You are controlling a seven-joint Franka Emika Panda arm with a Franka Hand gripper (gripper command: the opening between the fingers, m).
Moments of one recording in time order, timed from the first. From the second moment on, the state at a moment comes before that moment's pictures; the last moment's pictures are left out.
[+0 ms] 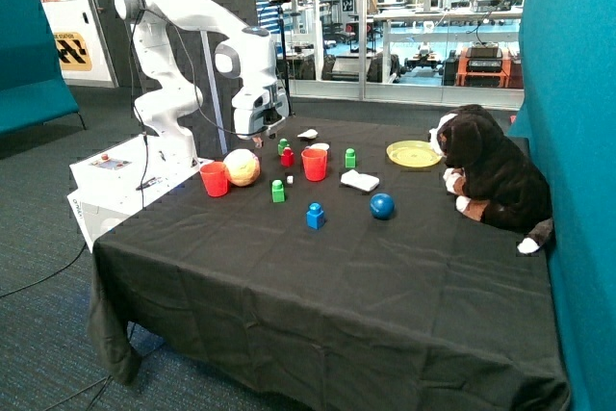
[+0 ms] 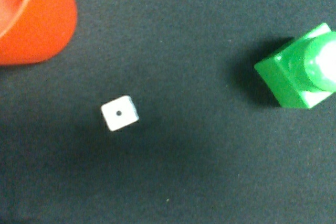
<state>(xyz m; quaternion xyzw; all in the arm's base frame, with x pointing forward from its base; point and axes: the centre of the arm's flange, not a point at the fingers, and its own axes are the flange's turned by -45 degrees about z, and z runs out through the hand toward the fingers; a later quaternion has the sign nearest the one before) 0.482 -0.131 0.412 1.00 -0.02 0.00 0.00</state>
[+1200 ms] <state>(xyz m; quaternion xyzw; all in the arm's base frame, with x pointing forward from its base) 0.501 -0.158 0.381 1.00 -0.01 0.00 0.00</state>
